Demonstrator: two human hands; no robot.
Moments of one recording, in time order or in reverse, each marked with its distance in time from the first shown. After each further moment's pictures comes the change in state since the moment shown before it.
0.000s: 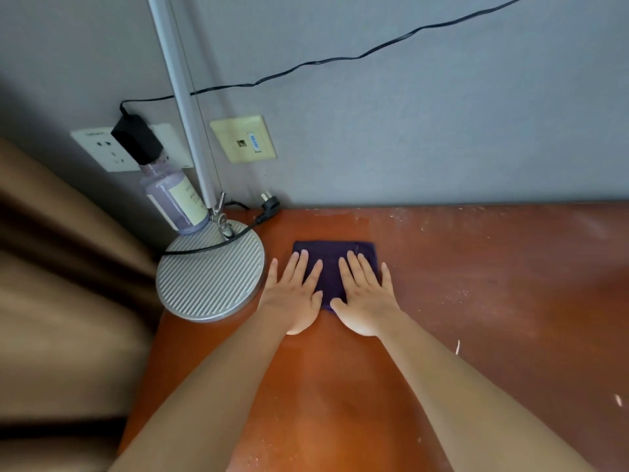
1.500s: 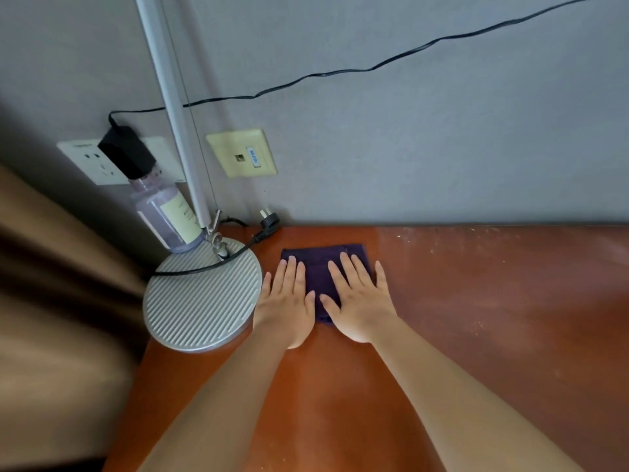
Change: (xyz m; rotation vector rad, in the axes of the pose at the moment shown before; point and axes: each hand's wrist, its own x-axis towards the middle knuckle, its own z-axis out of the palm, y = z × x) left_hand 0.025 -0.006 0.000 -0.150 0.120 -0.163; right_hand 0.039 -0.002 -0.012 -0.090 0.095 -0.041
